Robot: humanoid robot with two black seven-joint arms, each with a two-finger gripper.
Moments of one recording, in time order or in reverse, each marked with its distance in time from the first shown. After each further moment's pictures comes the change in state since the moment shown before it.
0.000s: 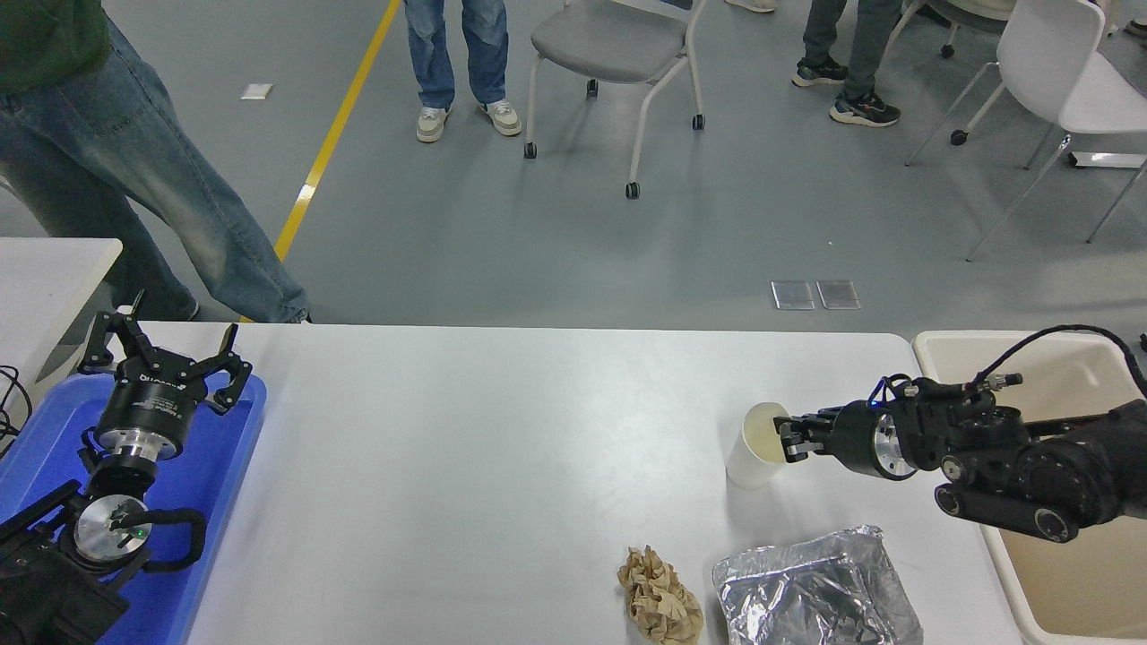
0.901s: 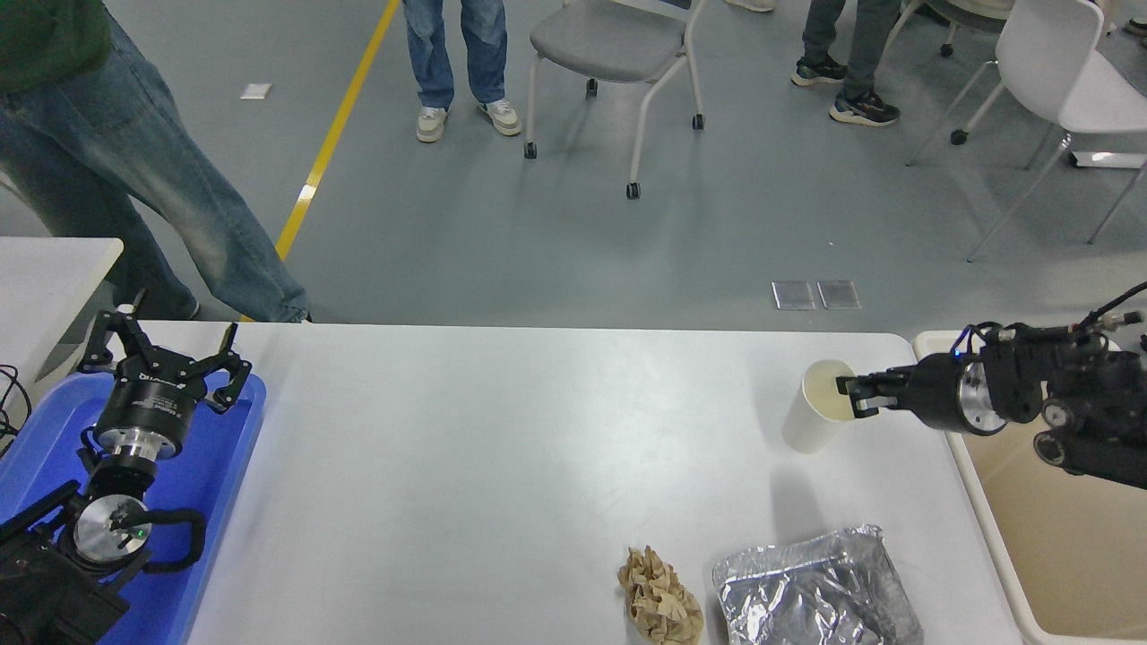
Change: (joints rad) left arm -0.001 0.000 0.000 0.000 0.000 0.000 0.000; right arm 0.250 -0.421 -0.030 0.321 0.018 0.111 0.028
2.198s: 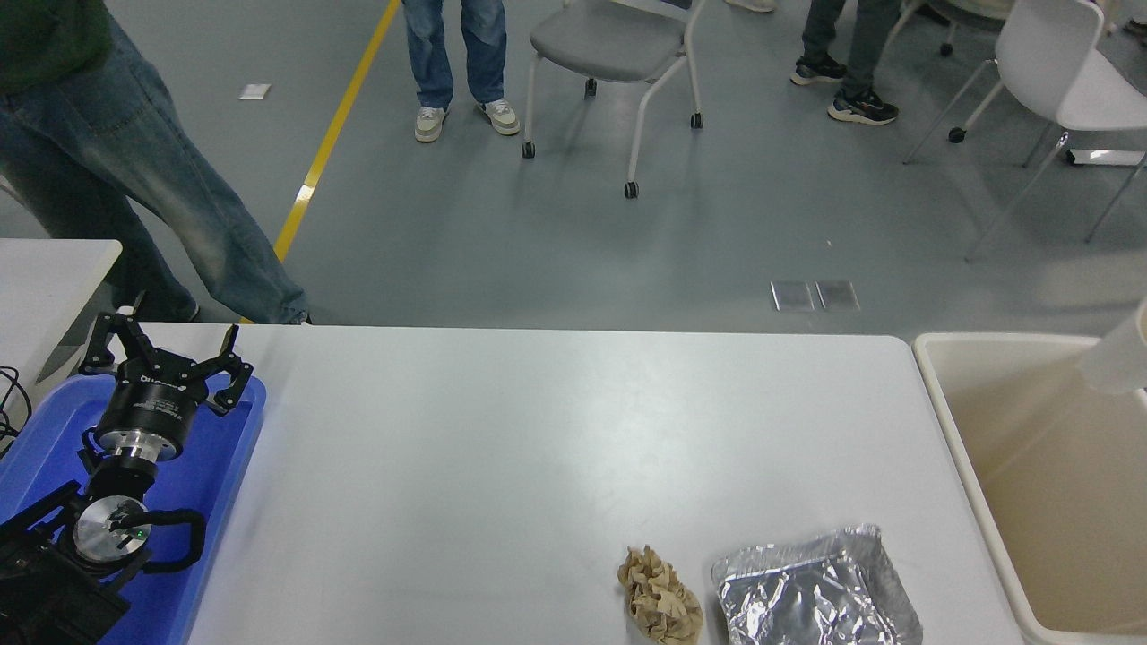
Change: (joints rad) left arm 0.002 0.000 0.000 0.000 0.000 0.000 0.000; right arm -0.116 -0.319 0.021 -0.253 0.022 -0.082 0.029
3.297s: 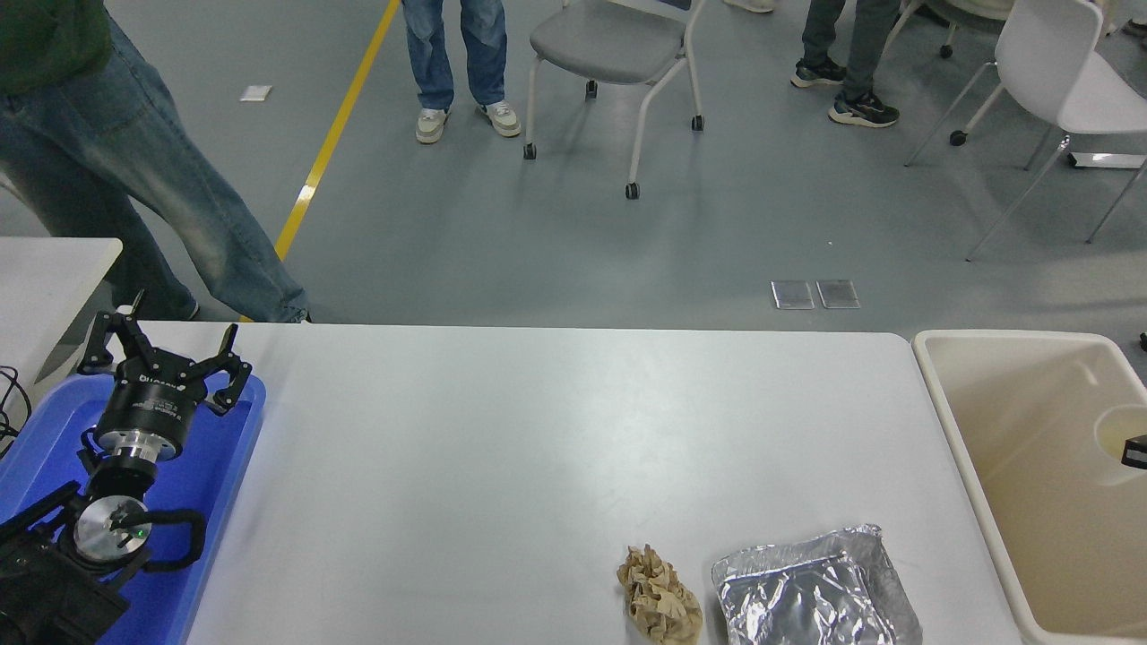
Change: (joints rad) left arm 0.000 0.000 0.000 0.000 0.000 0.000 0.000; right arm -0.604 0.717 0.047 -1.003 0.369 -0.051 0.051
